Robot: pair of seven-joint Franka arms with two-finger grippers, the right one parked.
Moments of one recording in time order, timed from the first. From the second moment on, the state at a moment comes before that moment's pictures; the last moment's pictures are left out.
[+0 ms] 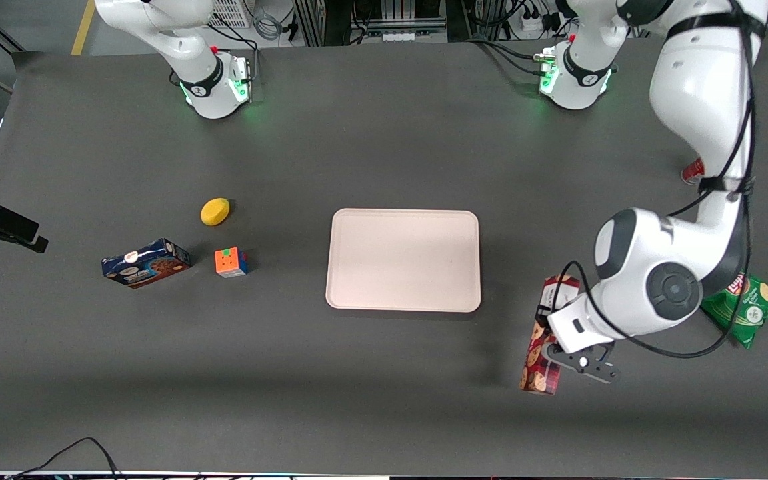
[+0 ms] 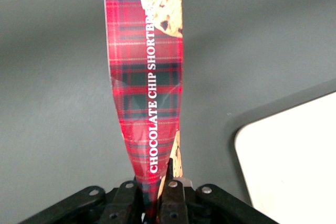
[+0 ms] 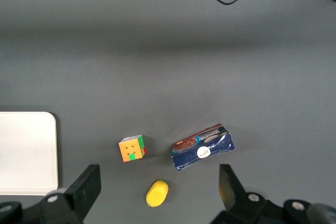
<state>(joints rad) -0.08 0.67 -0.23 -1.31 0.03 1.99 0.08</state>
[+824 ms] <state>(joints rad) -0.29 0.55 -0.26 -1.64 0.06 2.22 -0.50</state>
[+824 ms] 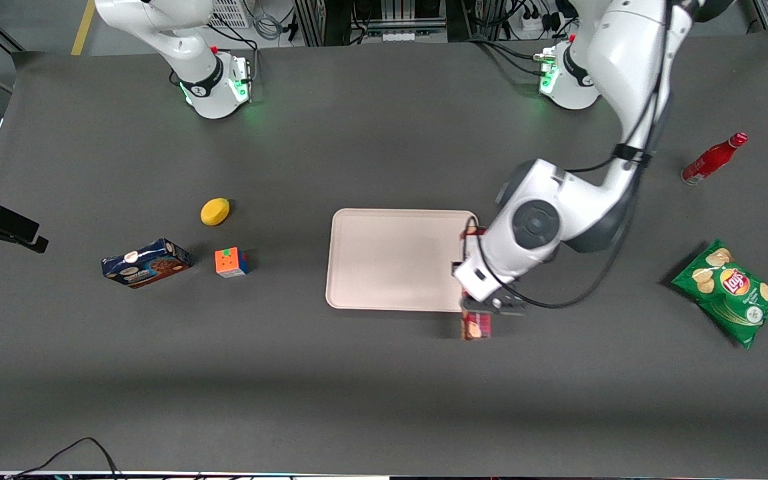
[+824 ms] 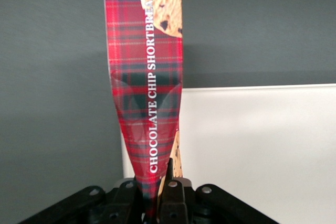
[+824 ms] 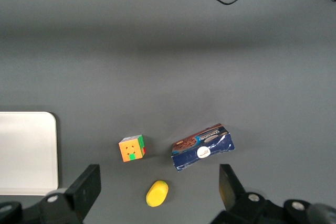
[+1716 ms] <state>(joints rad) -0.33 0.43 -0.25 -2.03 0.11 2.57 -0.66</state>
